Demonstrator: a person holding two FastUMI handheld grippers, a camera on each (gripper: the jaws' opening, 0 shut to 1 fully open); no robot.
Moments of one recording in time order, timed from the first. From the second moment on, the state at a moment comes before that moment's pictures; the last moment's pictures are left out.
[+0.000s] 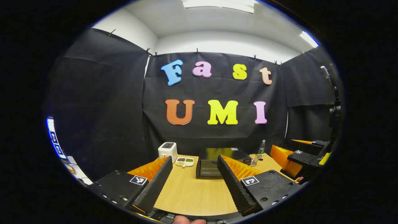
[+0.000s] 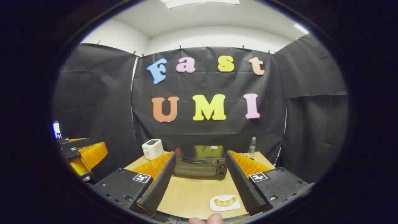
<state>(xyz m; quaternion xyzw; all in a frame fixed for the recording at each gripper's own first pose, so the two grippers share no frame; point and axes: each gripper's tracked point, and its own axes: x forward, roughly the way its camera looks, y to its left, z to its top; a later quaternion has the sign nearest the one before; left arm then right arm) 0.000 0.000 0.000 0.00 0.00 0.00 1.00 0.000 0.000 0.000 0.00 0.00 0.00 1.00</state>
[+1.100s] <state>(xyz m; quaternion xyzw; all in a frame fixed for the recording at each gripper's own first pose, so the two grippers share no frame) -0.018 0.008 0.002 0.00 0.00 0.00 1.00 -0.010 0.002 0.005 0.00 -0.01 0.00 1.00</state>
